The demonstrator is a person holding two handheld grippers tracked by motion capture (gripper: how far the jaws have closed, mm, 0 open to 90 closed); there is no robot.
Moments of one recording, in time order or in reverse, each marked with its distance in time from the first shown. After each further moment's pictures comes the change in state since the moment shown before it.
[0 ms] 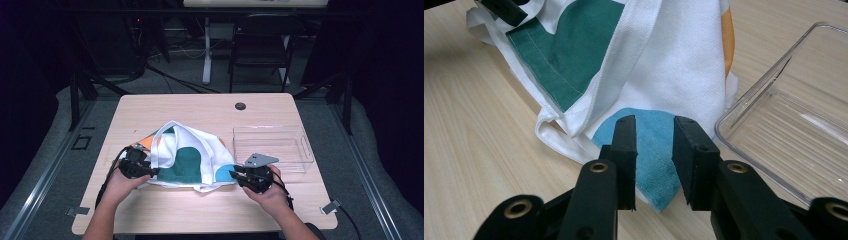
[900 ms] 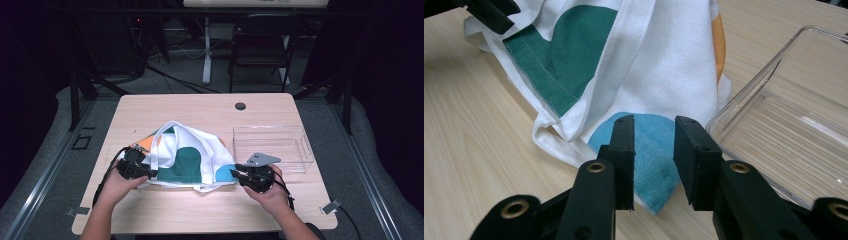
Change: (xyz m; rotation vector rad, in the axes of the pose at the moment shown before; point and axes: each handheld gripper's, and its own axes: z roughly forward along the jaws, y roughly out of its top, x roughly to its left) left arm -0.001 -0.001 -0.005 0.059 -0.042 0.000; right arm -0.003 0.000 -0.003 -0.017 -0.009 0.011
